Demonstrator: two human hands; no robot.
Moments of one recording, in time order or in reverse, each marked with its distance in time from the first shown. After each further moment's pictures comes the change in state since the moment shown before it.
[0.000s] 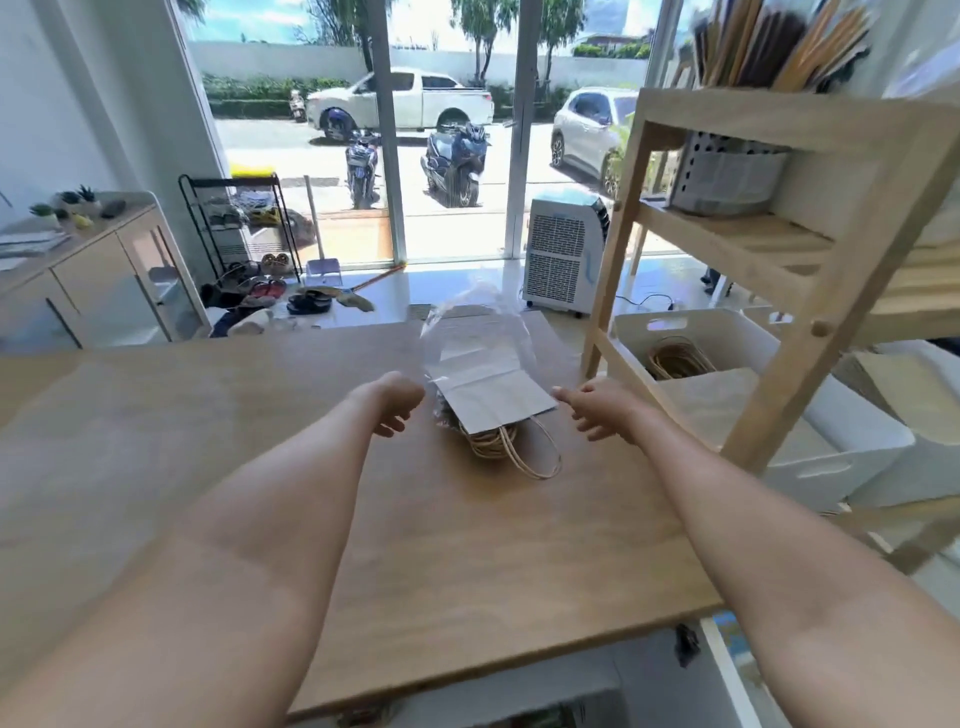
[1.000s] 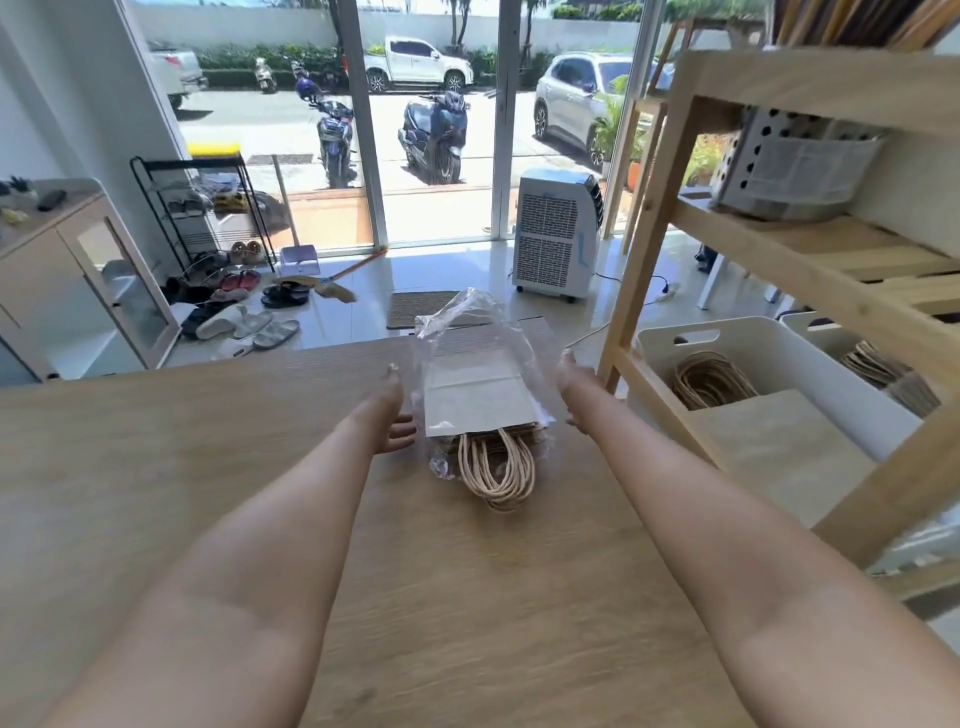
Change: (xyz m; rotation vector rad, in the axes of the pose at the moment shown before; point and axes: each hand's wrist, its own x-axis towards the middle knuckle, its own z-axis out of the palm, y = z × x) left_hand 0.145 0.015 -0.003 -0.701 -0.019 -0.174; right_hand 0.127 -0.063 0.030 0.430 0.206 0.334
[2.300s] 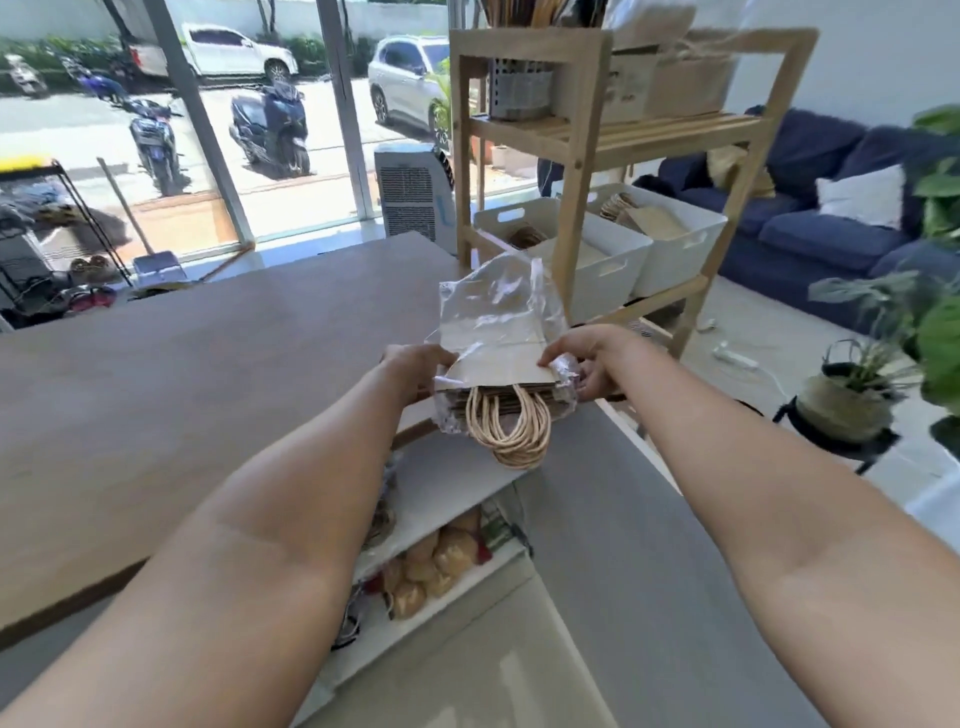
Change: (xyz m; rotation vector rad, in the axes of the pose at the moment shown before) left_hand -0.309 -0.187 -0.003 0.174 -0.255 0.183; right_hand -0.347 0.211 -0.140 0.148 -0.098 0.238
